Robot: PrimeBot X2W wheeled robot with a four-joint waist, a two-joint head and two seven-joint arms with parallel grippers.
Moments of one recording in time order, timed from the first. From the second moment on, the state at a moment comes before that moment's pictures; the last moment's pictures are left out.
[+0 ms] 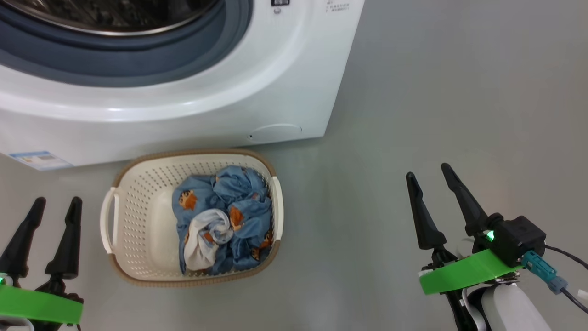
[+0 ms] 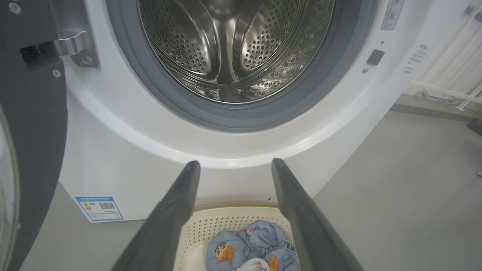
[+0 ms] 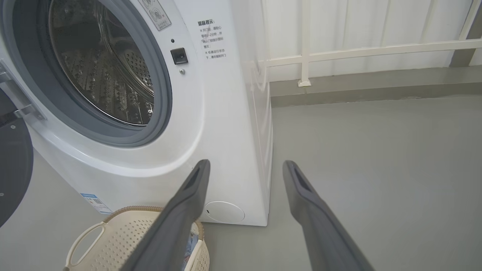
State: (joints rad) left arm -0.17 0.57 -0.21 0.18 -0.81 -0.13 -0.25; right arm -0.16 -0.05 0.15 0.13 0.24 0.13 -0.25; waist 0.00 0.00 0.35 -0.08
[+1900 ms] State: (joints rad) left arm -0.91 0.77 -1.14 0.72 -1.14 -0.13 -0.11; right arm -0.24 -0.05 0.25 -0.07 0.33 0.13 -0.25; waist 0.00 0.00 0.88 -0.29
